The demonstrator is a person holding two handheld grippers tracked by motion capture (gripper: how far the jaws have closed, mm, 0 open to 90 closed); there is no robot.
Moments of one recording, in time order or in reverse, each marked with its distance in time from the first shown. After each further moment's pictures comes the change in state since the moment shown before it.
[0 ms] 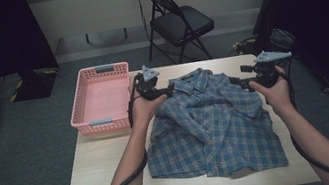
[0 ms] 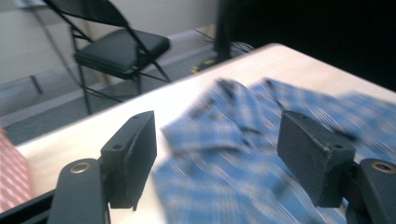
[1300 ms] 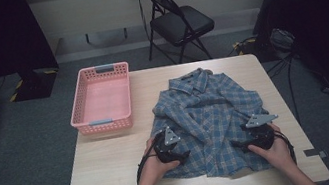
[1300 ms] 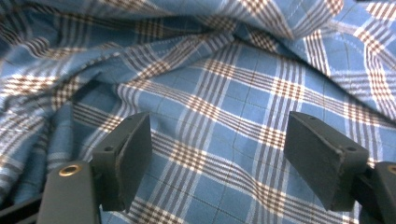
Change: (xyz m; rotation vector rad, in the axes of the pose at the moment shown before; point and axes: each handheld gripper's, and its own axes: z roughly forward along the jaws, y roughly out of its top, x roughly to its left) left arm -0.081 -0.137 -0.016 0.275 -0.220 0.156; right arm 0.084 -0.149 -0.012 0.286 0.054 -0.101
